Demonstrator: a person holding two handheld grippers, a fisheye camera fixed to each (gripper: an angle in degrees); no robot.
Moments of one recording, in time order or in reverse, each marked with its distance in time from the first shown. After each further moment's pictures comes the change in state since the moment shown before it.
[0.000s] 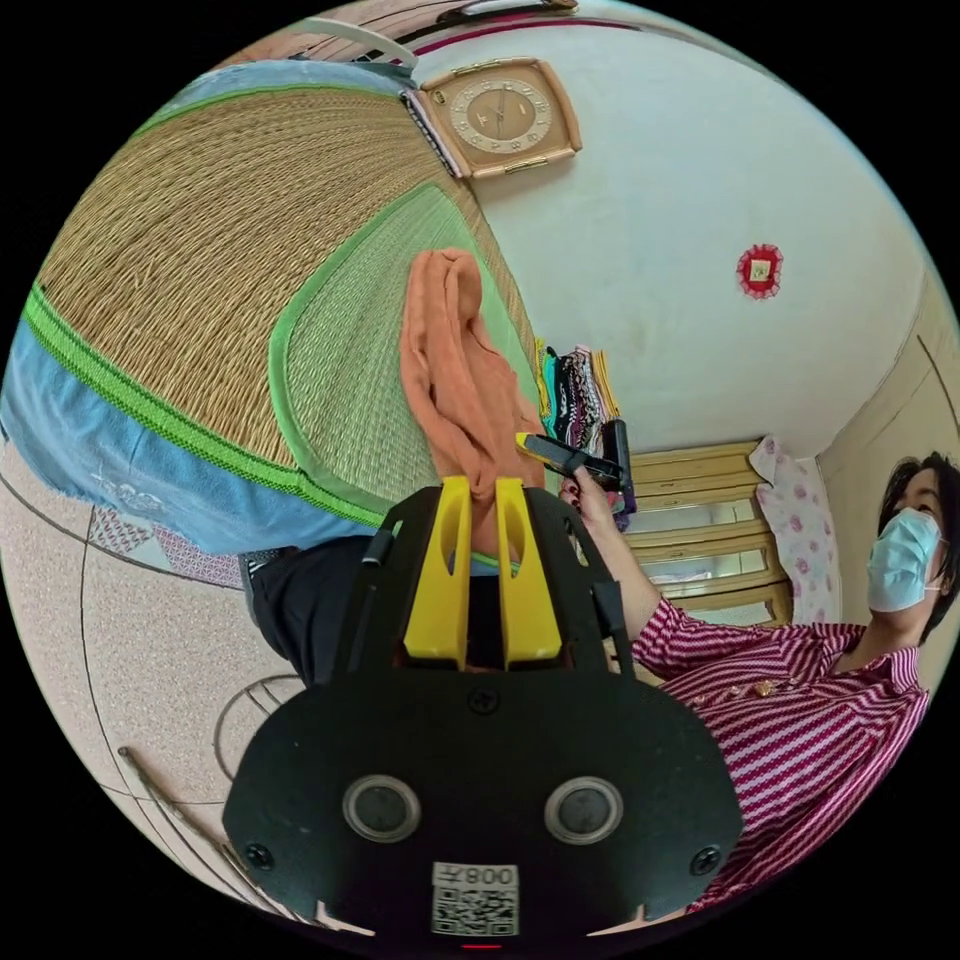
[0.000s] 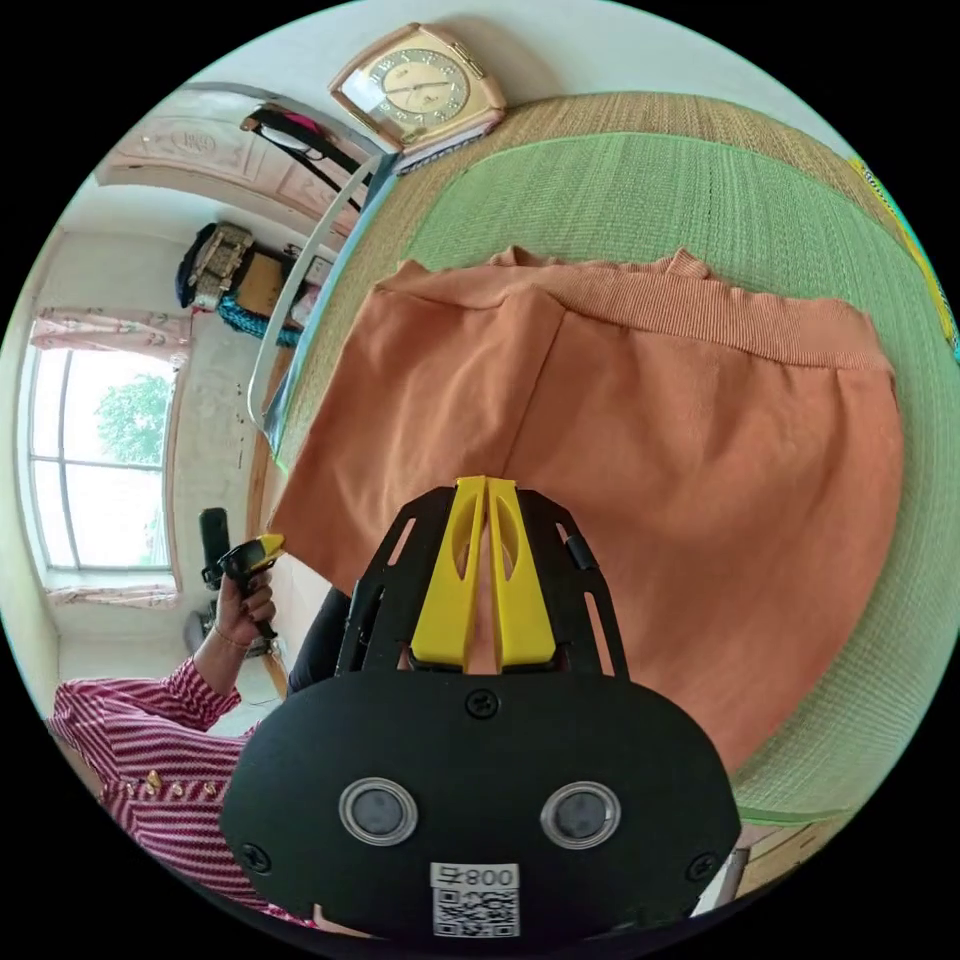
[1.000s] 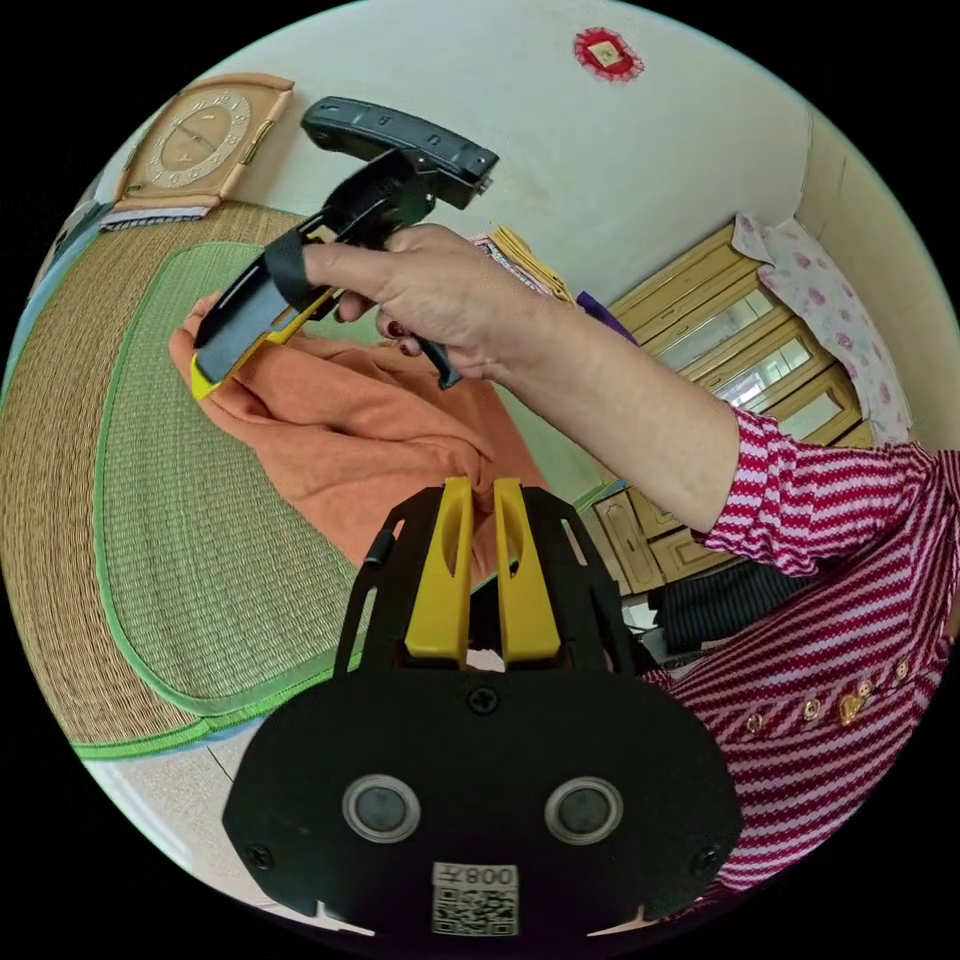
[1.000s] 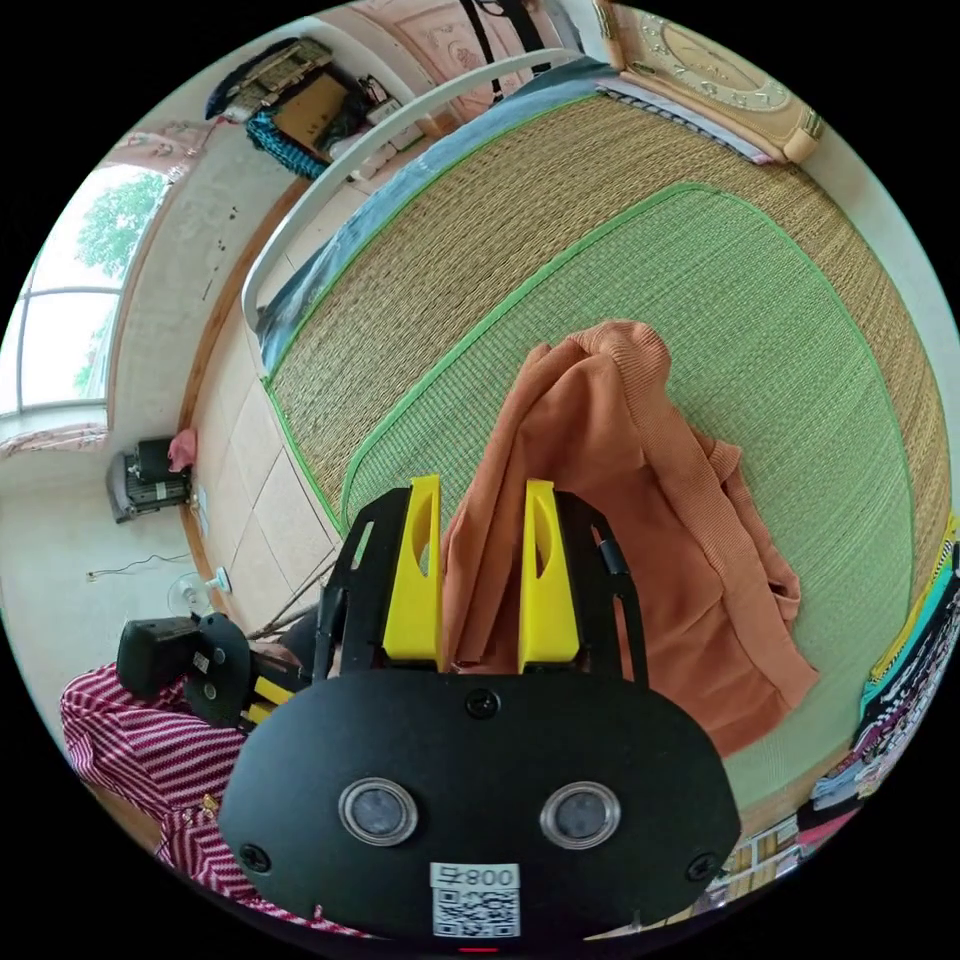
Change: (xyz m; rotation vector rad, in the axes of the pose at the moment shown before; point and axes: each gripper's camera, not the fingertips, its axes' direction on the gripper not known) left arm -0.047 0.017 0.227 -0.245 -0.157 0.557; right arm -0.164 -0.142 0.147 -0.323 0.247 -0.384
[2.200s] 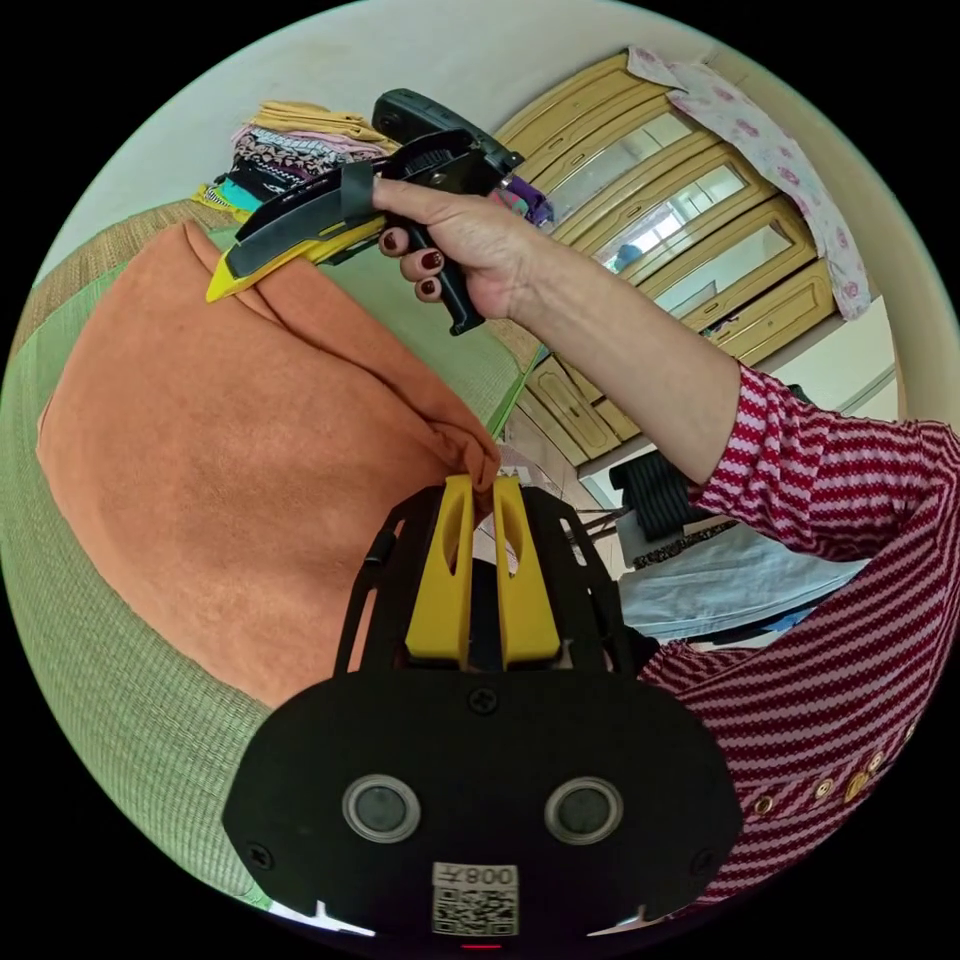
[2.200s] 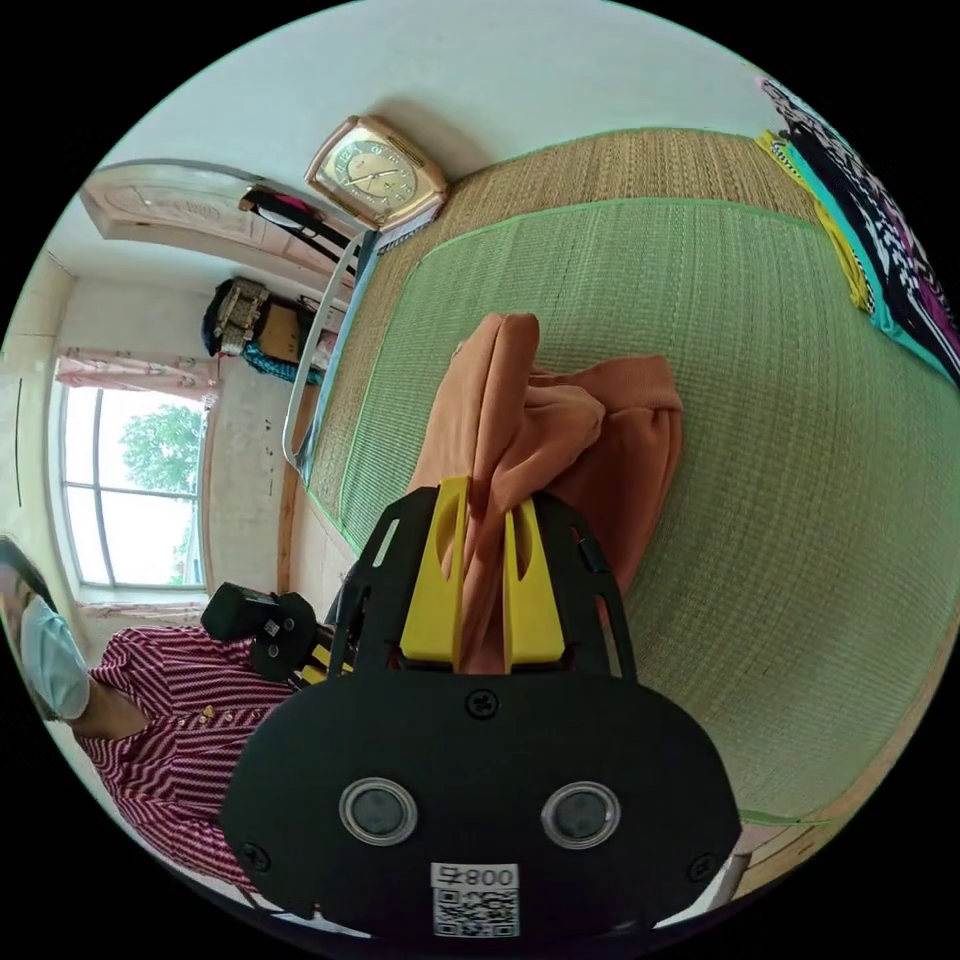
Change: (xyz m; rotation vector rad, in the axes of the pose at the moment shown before) left arm -0.081 0.022 0.341 -0.389 0.181 0.358; right arm 0.186 0.341 -0.183 0.441 -0.351 0.414
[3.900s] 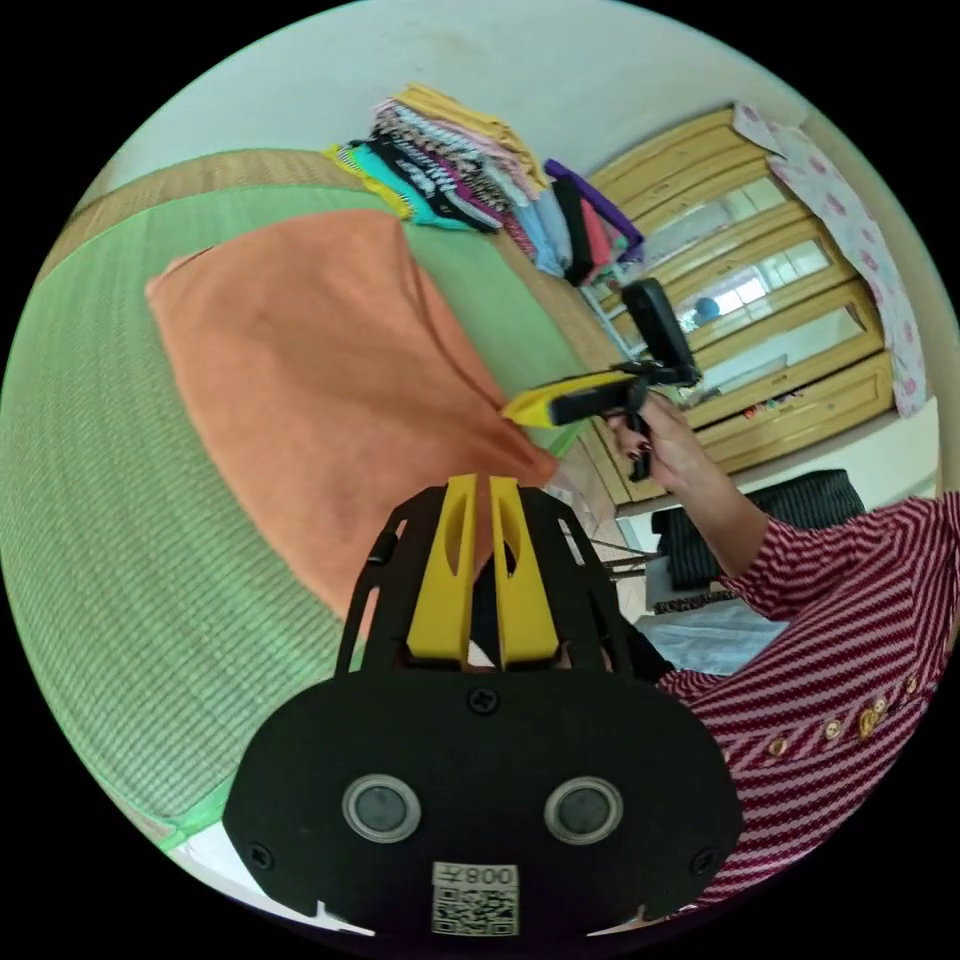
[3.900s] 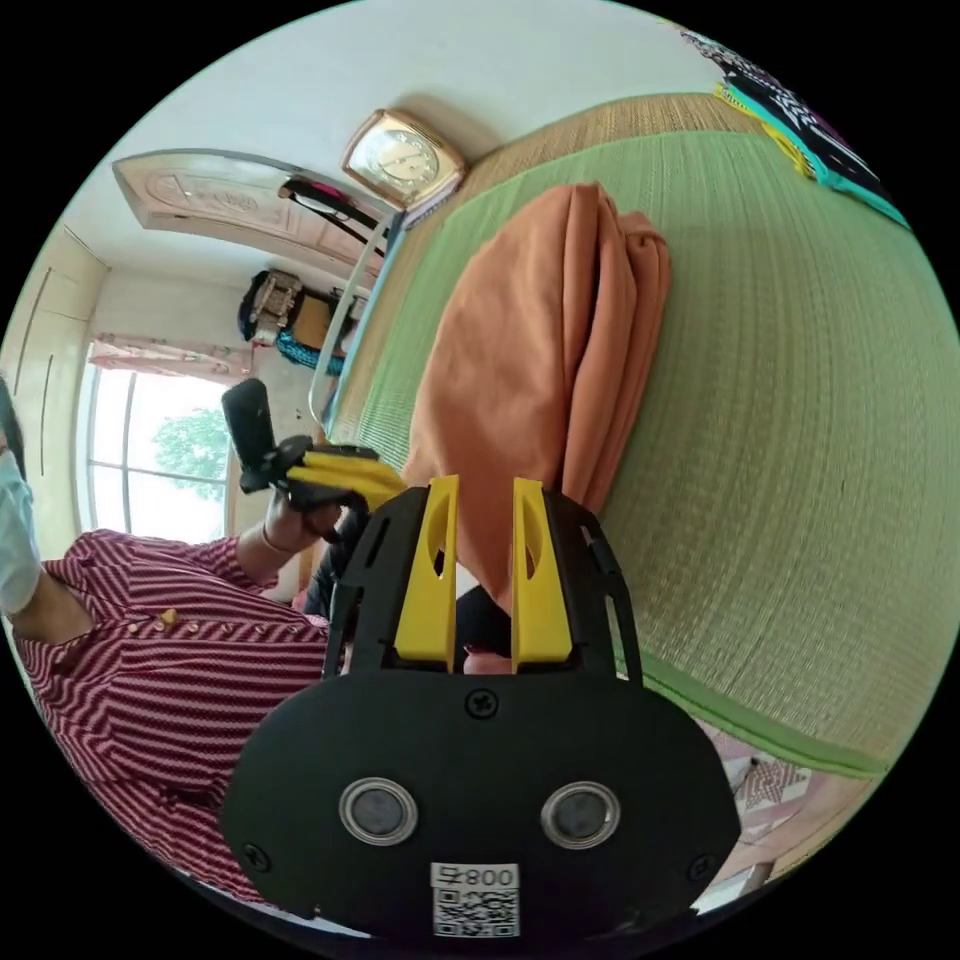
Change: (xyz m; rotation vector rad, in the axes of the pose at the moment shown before) left arm -0.156 0.090 -0.040 0.027 -0.140 -0.291; right arm -0.141 0.177 -0.008 -0.001 -0.048 -0.005
